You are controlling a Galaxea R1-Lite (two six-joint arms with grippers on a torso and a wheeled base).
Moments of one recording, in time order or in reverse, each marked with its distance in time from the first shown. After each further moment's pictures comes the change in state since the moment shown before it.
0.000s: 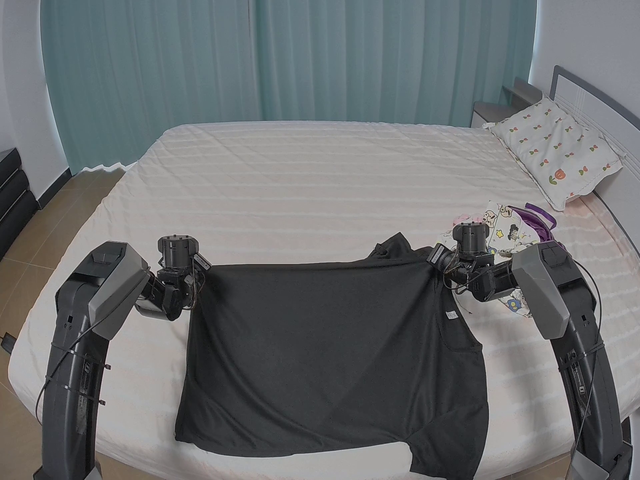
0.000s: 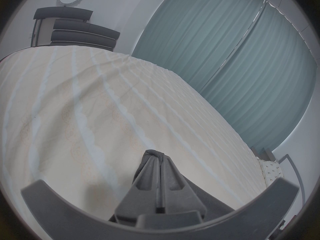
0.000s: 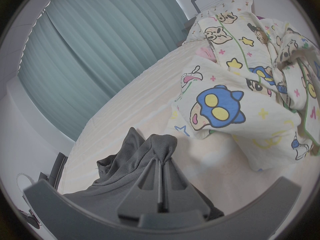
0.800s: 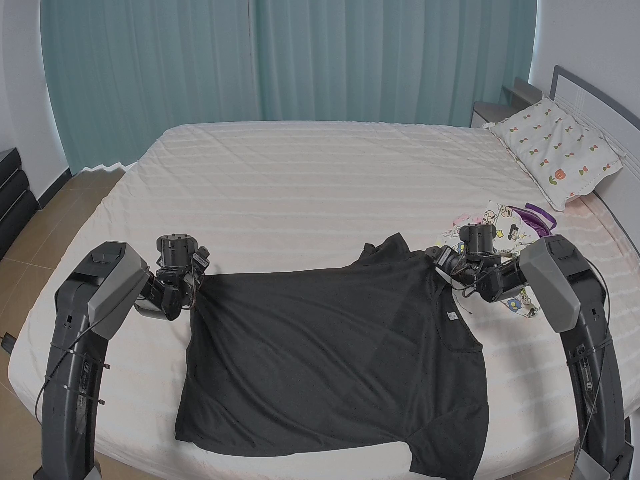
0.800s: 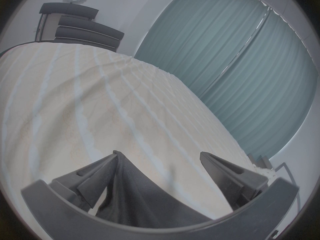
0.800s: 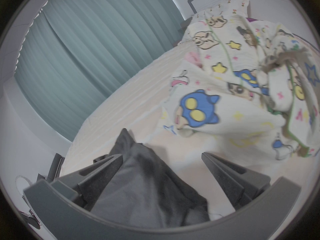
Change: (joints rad) left arm 0.003 0.002 -0.001 -0.023 0.013 -0.042; right arm -0.008 -0.061 0.121 -0.027 -0.007 0.003
